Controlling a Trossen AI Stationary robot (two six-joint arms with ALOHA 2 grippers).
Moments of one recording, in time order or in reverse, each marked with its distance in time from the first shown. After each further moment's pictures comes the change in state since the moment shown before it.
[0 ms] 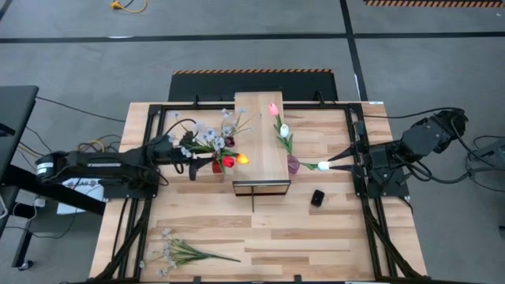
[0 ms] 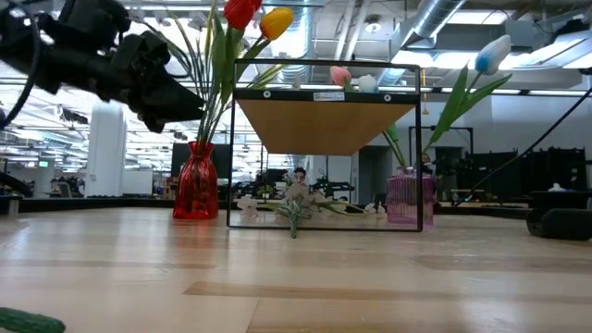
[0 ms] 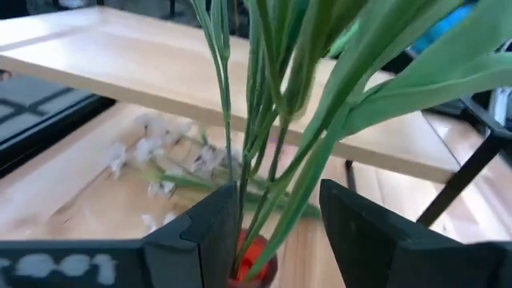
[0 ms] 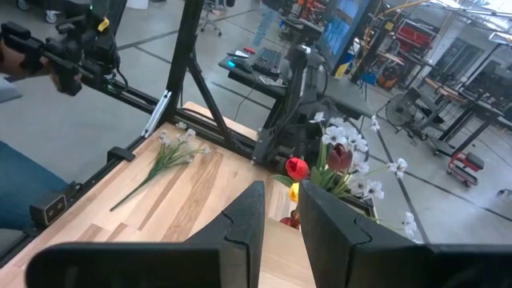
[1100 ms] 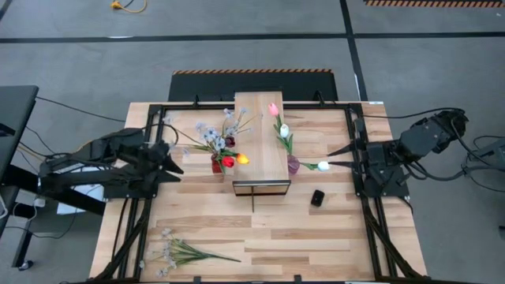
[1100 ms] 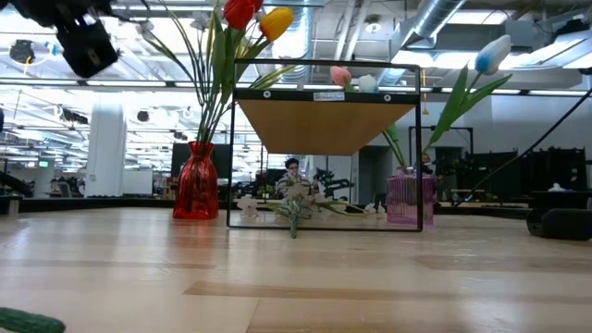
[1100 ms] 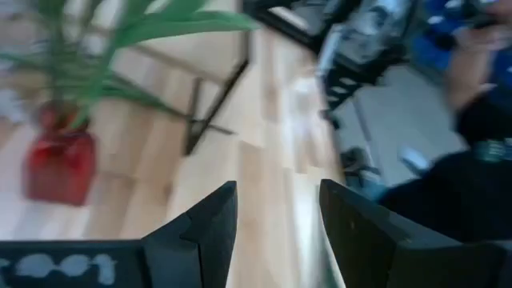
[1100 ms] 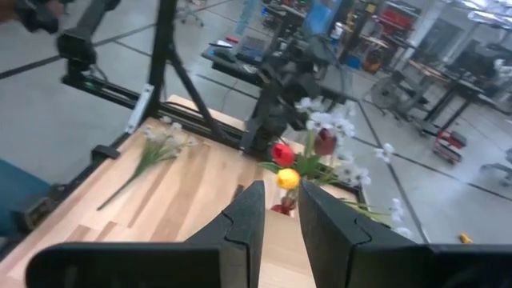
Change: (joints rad) left arm -0.034 -0.402 0.437 -1.107 0.394 -0.184; right arm -0.010 0.000 0.000 -0.024 0.061 0.053
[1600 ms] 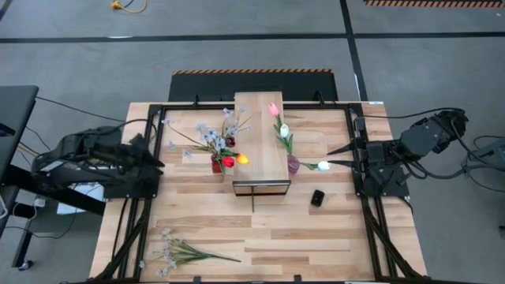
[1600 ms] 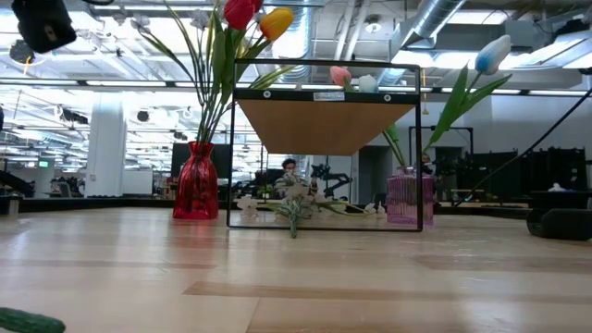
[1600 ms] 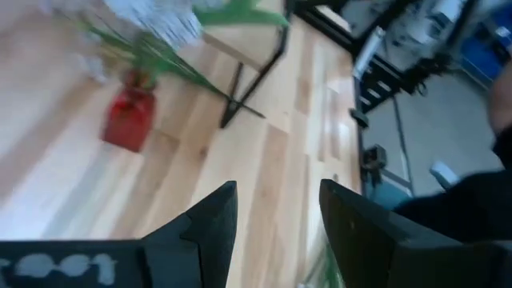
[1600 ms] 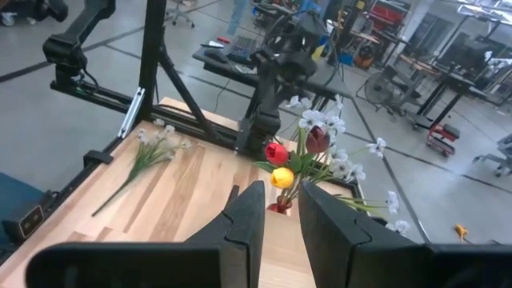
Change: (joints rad) left arm -0.081 -0.053 0.233 -0.364 -0.217 -0.103; right arm 0.000 0.000 0.000 0.005 0.021 0.026
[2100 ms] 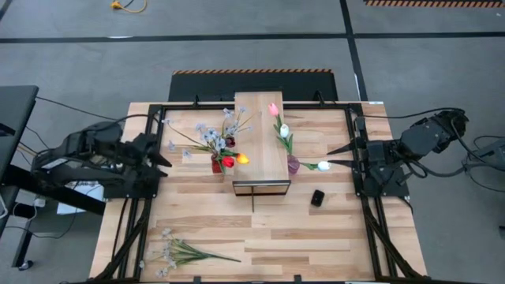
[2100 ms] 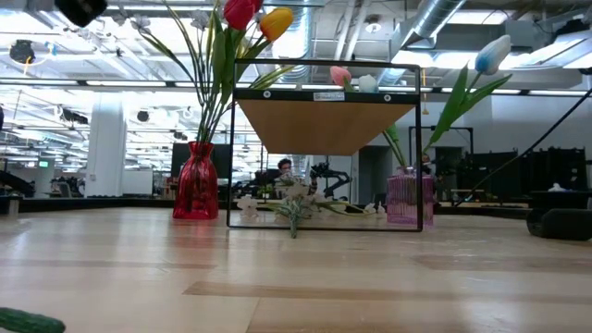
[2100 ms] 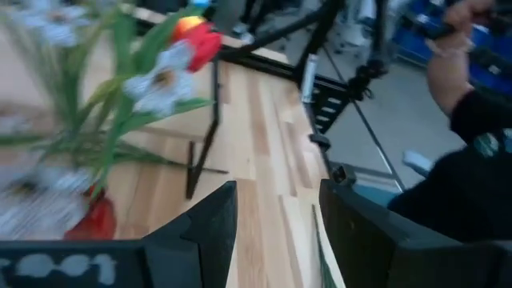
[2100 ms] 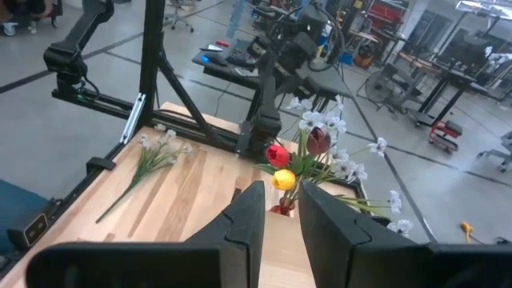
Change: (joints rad) left arm -0.008 0.065 0.014 0.238 0.116 0.203; right arm 0.000 0.000 0.000 0.008 0.001 0.026
